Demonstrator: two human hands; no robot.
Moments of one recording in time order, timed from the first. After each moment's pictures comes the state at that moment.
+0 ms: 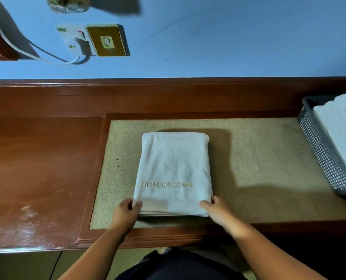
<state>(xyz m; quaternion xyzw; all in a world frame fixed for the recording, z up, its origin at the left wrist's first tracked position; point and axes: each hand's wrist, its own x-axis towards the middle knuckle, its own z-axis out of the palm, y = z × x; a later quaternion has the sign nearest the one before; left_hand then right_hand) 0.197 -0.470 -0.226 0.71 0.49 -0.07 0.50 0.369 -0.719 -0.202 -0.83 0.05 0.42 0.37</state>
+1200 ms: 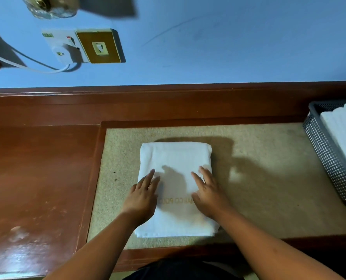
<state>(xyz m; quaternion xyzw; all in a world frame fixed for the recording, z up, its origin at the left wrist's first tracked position) 0.290 -0.439 -0.218 0.97 0.12 -0.13 0.17 0.428 -0.662 -0.197 -0.91 -0.34 0.22 0.10</state>
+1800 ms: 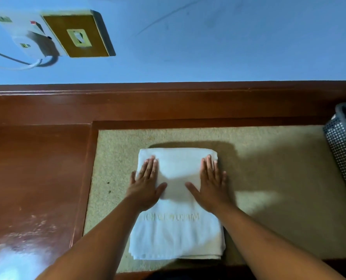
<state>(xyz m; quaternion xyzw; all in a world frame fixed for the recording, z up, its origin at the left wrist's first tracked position) 0.377 -0.398 -0.250 0.95 0.17 -0.21 0.19 0.491 -0.616 -0.237 -0.93 -0.25 0.26 0.08</state>
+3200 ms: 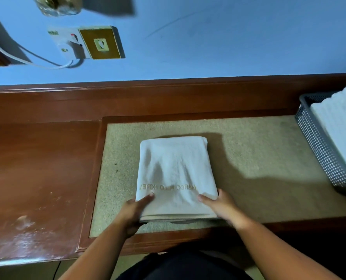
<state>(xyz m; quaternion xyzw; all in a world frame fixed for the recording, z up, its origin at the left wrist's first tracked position) 0.234 -0.469 -0.199 0.42 0.49 -0.09 0.76 0.390 -0.716 -0.206 -0.82 0.06 0.38 0.41</state>
